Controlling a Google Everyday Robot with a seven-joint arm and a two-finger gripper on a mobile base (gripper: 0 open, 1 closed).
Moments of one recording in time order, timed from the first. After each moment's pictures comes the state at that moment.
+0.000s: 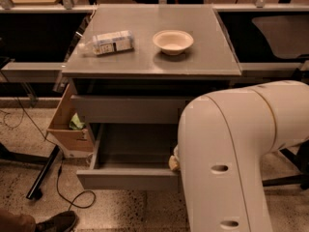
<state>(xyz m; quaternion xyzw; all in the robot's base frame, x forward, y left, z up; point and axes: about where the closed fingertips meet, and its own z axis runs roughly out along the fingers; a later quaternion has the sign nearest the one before) 0.574 -0.095 0.433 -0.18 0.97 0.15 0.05</state>
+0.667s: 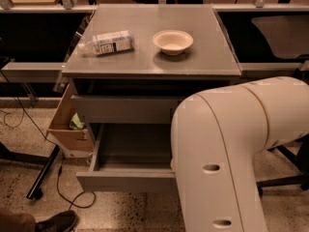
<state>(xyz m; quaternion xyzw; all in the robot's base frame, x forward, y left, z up) 0.566 -0.103 0.431 -0.21 0.97 0.13 0.04</state>
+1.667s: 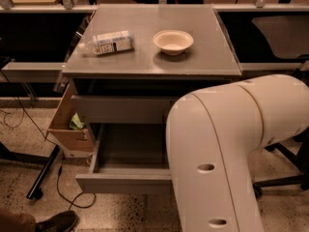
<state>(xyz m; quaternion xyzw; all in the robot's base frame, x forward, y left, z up) 0.562 -0.105 0.428 -0.24 0.96 0.11 0.04</state>
